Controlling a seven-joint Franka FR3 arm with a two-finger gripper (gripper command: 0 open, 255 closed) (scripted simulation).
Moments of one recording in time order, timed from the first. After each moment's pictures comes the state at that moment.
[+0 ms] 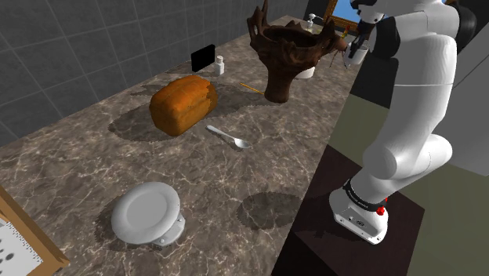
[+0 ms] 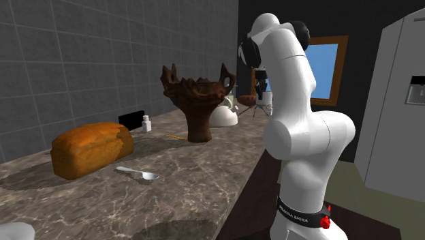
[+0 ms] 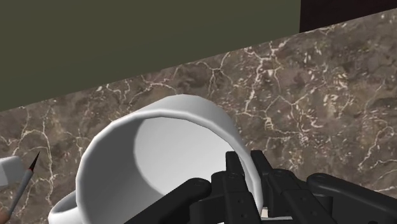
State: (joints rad) arm -0.48 0.55 -0.66 -1.28 0.30 1.75 -1.14
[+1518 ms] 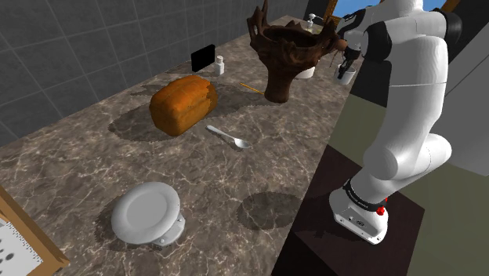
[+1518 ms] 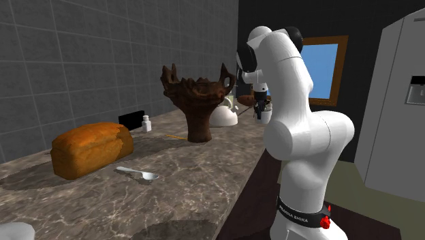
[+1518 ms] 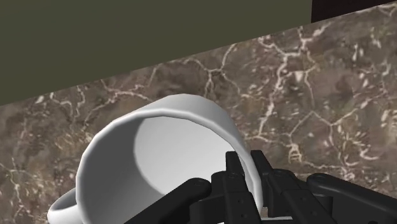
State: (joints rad) arm -0.45 0.61 -0.63 -1.51 0.34 2.03 -1.17
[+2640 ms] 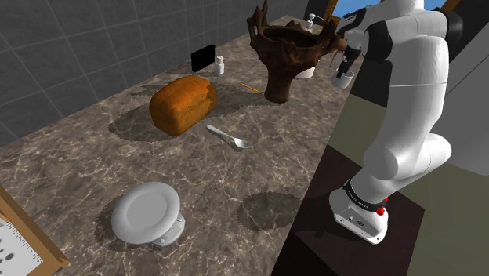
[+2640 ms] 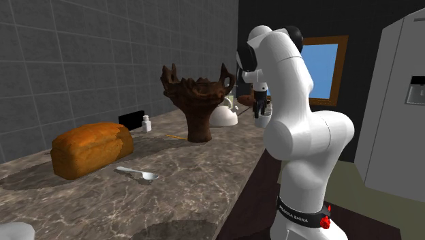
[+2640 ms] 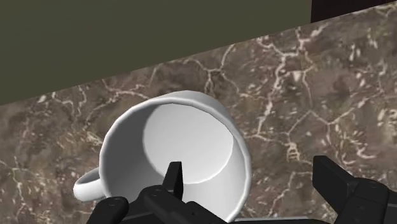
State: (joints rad) arm -0.45 0.60 -0.63 -1.51 0.34 2.03 -1.17
